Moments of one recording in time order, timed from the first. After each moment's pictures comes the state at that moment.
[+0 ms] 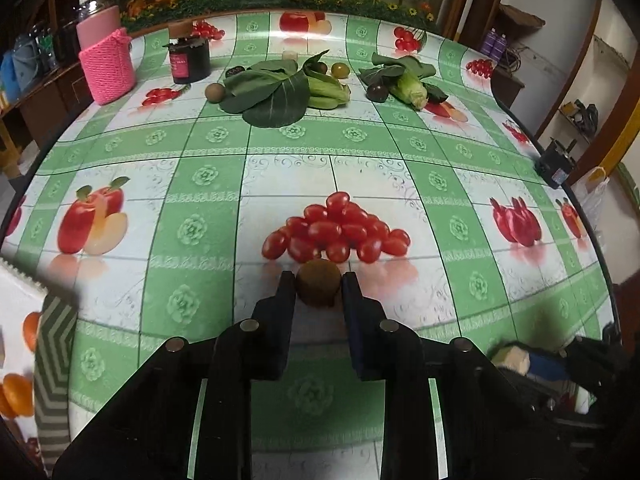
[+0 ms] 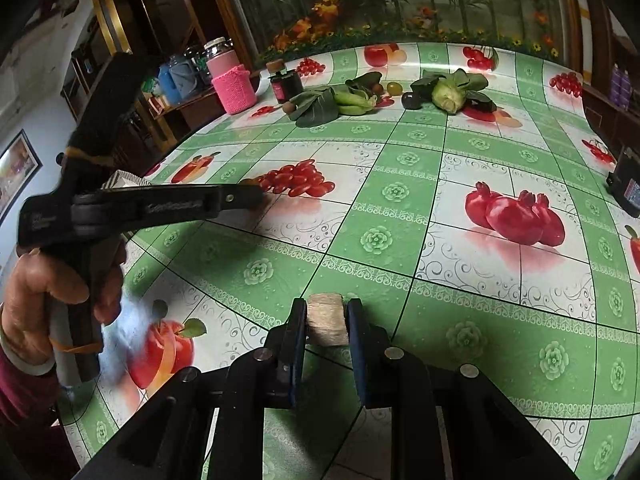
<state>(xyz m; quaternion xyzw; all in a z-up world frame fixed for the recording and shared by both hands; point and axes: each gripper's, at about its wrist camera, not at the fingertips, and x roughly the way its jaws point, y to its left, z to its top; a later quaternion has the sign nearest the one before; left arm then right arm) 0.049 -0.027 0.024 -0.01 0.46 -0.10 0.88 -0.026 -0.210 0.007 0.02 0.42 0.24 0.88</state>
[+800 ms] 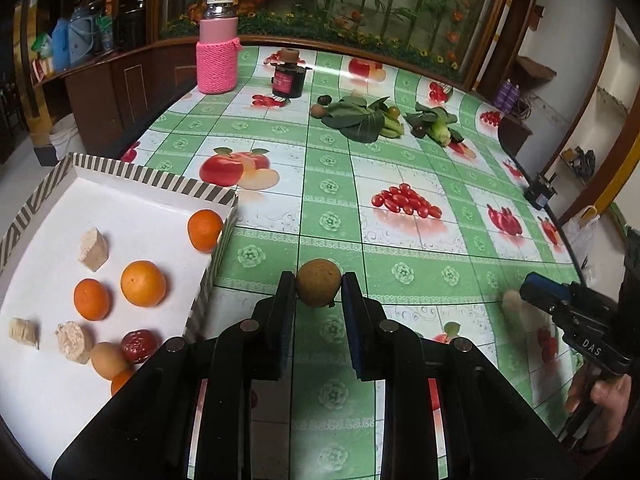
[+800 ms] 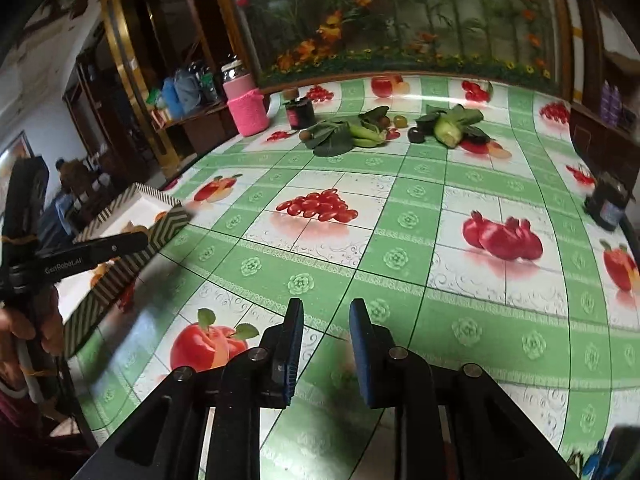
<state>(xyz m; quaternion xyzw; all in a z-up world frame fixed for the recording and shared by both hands) -0.062 0.080 0.064 -0.08 0.41 -0.07 0.90 -0.062 -0.201 0.044 0.02 0.39 0.23 0.89</state>
